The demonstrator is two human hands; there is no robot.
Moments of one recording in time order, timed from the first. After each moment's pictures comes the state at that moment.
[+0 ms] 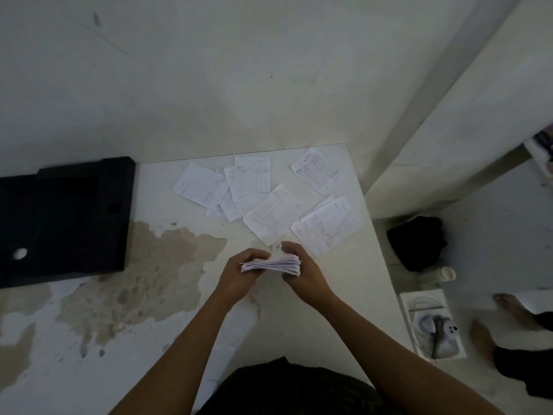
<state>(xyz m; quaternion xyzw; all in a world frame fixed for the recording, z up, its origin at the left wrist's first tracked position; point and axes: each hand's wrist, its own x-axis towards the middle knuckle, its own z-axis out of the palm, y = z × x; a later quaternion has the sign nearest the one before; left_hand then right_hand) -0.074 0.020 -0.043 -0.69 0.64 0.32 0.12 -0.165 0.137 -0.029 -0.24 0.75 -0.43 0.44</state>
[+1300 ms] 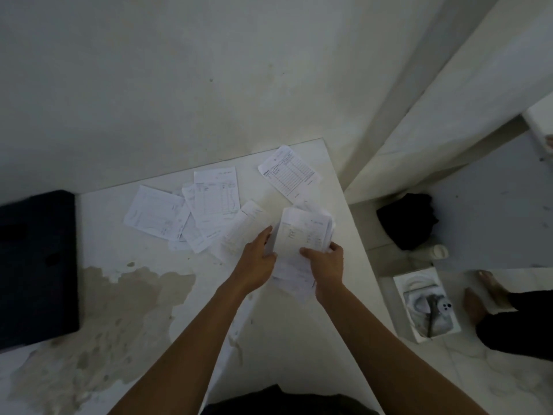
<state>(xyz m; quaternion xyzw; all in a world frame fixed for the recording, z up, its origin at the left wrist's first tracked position) -0.182 -0.014 -0.070 -0.33 0.77 0.54 0.09 -0.271 0.115 -0.063 0.25 0.73 -0.56 0.32</state>
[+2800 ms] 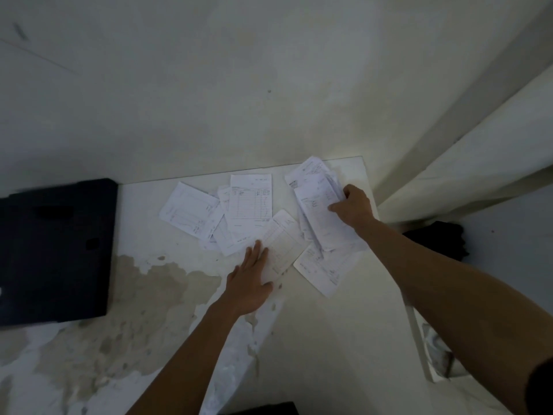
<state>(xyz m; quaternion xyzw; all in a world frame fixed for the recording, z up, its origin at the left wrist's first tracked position) -0.116 -0.053 -0.085 -0.32 0.85 0.35 0.22 -0.408 0.023 -0.073 -0.15 0.89 -0.31 0.29</state>
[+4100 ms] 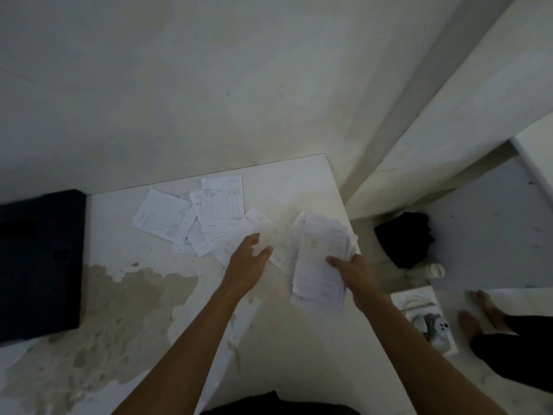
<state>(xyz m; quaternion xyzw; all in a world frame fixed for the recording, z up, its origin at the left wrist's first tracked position) -0.172 -0.020 -0.045 -0.45 0.71 0.54 0.05 -0.312 0.173 -0.062 0.08 0.78 -0.49 0.38</state>
